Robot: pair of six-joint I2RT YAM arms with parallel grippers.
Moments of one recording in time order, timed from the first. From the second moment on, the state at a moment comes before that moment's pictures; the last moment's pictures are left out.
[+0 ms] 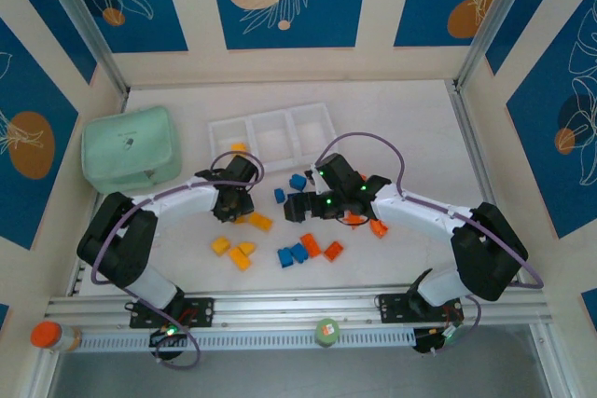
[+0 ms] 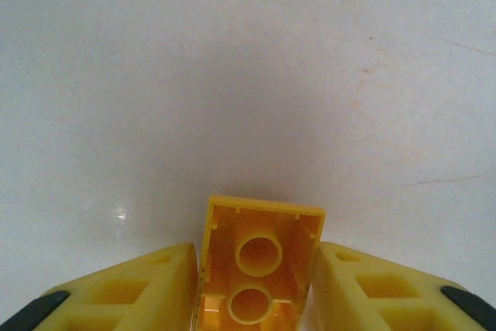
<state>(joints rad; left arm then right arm) -0.57 1.56 0.87 -0.62 -0.13 -0.89 0.74 1.43 0.87 -0.39 -0.34 0.58</state>
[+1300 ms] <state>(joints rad) -0.35 1.86 1.52 -0.76 -0.25 -0.58 0.63 1.42 1.01 -0.44 -0.34 0.53</state>
